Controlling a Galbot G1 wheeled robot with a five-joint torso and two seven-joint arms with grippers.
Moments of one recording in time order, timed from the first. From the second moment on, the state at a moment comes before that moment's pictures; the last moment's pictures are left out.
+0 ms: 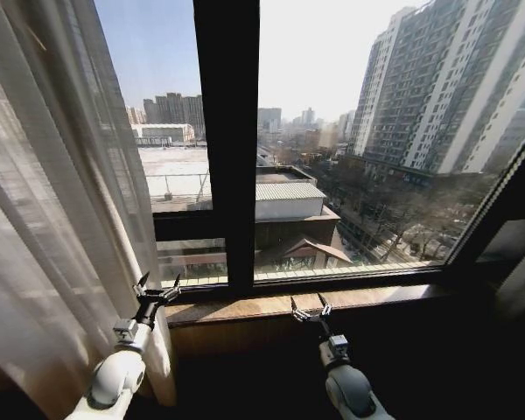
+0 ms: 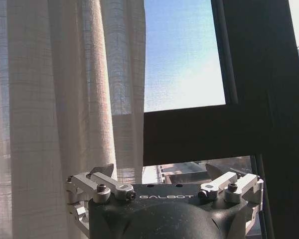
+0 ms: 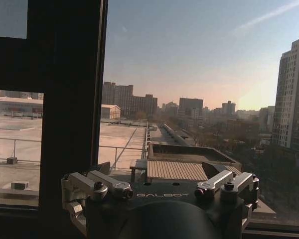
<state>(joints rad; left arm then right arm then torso) 1.40 -1.21 -0.65 -1.97 -0.26 -0.06 -0.12 -1.31 1.26 0.33 1.79 0.17 0.08 0.14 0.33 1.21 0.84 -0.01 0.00</state>
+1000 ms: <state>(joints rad) 1.31 -1.08 -0.69 -1.79 -0.40 -0.05 -0.09 -1.31 1.26 0.33 1.79 0.17 0.08 0.14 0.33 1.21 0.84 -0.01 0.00</state>
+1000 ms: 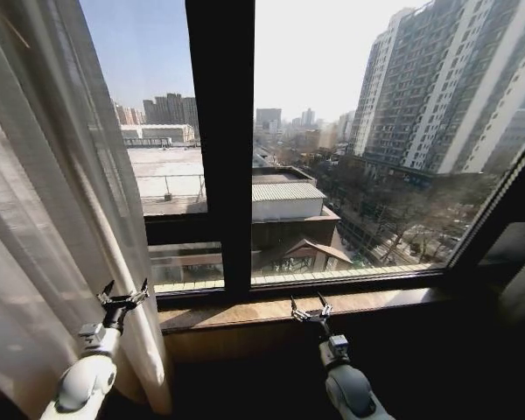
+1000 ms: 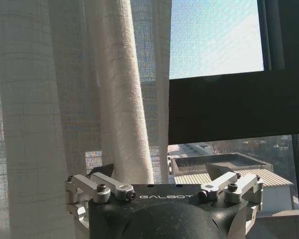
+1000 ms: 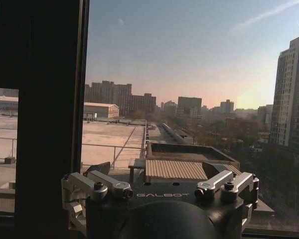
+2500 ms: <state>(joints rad) 1.23 -1.06 -0.72 -1.66 -0.46 -0.06 -0.09 -1.31 1.26 0.33 1.79 0.17 0.08 0.14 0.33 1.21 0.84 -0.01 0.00</state>
